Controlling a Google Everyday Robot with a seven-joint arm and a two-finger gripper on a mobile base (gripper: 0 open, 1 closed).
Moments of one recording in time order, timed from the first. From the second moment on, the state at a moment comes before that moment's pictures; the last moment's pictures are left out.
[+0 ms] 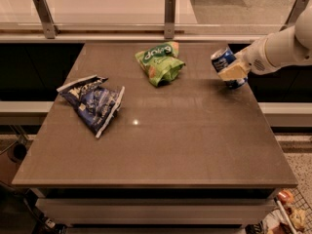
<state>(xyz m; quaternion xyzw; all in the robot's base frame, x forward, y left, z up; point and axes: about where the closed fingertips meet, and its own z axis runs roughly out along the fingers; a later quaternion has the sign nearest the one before) 0.674 -0.238 0.873 -0.42 0.81 0.03 0.40</state>
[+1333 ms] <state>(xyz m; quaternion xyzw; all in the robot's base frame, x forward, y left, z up) 0.669 -0.192 0.843 -0.57 0.80 -0.03 0.17</state>
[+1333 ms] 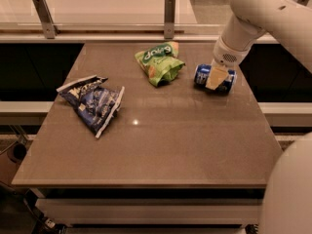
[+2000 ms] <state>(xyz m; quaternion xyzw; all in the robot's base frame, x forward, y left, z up) 0.666 -0.186 0.837 -0.59 0.80 -0.01 0.14</state>
